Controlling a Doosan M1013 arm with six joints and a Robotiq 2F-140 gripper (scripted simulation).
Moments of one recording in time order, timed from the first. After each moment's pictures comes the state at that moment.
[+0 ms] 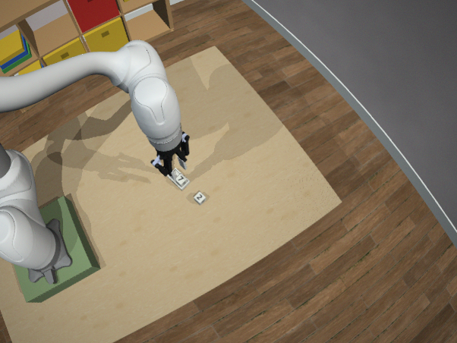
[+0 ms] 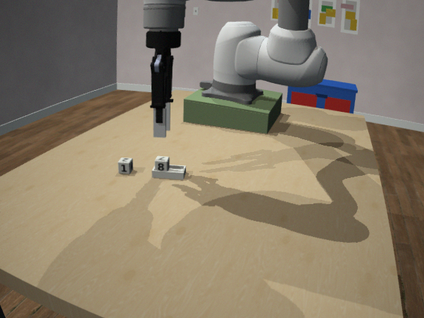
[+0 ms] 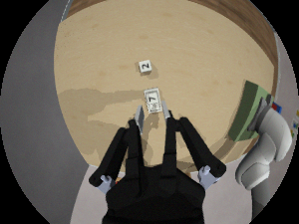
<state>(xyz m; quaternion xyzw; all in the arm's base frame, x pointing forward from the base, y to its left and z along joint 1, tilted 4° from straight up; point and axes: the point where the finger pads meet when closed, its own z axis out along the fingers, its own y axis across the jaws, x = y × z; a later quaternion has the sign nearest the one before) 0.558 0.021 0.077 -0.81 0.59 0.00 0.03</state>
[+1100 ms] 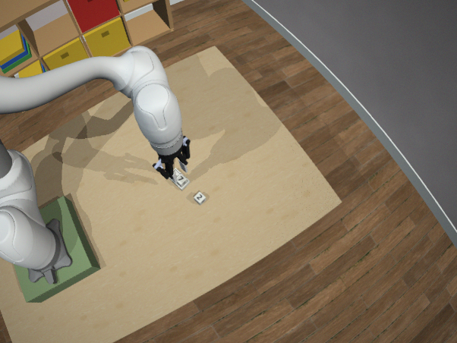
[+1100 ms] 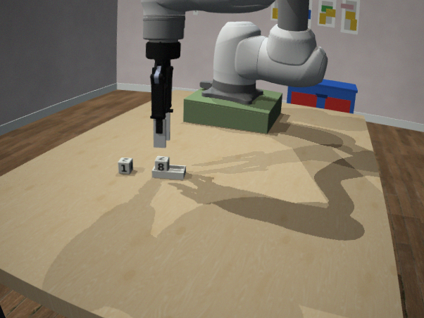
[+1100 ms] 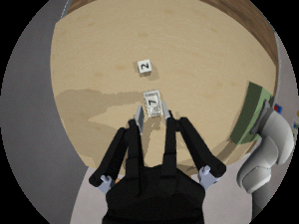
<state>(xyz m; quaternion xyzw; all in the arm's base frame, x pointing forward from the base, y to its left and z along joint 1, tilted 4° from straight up) 0.559 0.022 0.053 -0.81 0.59 0.00 0.03</state>
